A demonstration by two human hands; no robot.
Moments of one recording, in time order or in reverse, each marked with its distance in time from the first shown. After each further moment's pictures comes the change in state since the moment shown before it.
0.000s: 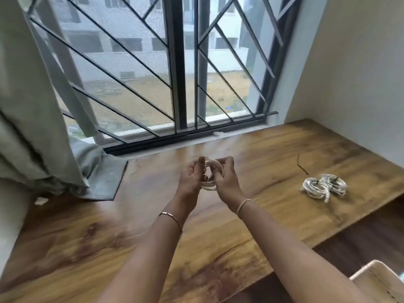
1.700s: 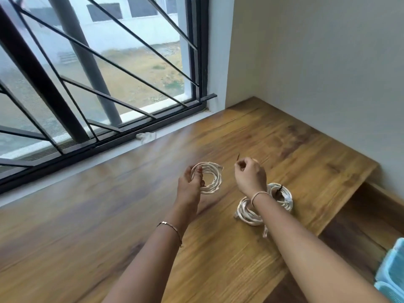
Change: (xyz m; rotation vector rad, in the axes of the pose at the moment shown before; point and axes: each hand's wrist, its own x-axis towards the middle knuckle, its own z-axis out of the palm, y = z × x) left_hand 0.151 -0.144 0.248 0.138 0.014 -0.201; right_hand 0.164 0.162 -0.295 -0.707 0.345 0.338
